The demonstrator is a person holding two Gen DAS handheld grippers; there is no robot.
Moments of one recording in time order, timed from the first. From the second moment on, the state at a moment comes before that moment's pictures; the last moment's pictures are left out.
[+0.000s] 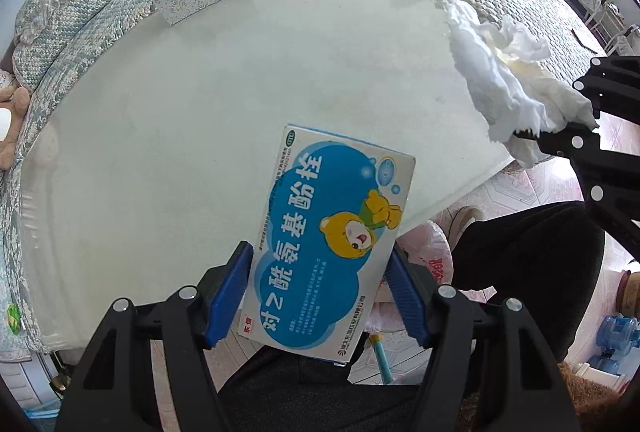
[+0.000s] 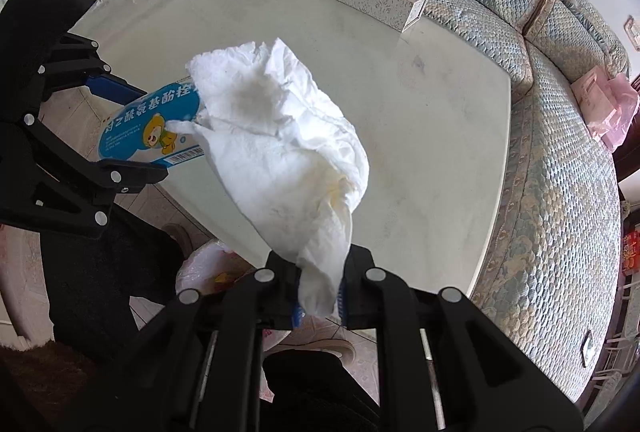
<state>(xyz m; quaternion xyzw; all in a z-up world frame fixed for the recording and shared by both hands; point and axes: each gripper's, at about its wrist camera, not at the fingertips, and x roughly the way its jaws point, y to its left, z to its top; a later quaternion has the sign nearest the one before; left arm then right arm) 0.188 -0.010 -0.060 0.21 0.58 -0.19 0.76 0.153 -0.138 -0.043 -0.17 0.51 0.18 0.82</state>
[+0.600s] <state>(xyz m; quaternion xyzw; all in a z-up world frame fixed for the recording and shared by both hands) 0.102 0.009 -0.080 0.17 0.58 -0.19 0.77 0.066 -0.121 -0.047 -0.18 0.50 0.18 0.83</state>
